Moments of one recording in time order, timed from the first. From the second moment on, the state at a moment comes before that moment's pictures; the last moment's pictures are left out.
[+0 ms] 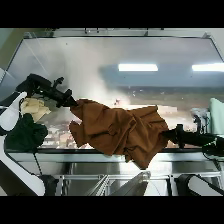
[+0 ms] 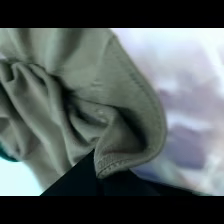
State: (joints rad) left arm 0.14 -2.00 1.54 -2.29 1.45 1.85; right arm -0.58 -1.19 0.28 -0.46 1.17 0.89
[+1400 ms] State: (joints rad) left arm 0.45 -1.12 1.99 -2.63 1.54 2.08; right arm -0.69 -0.70 1.46 -0.11 1.25 0.73
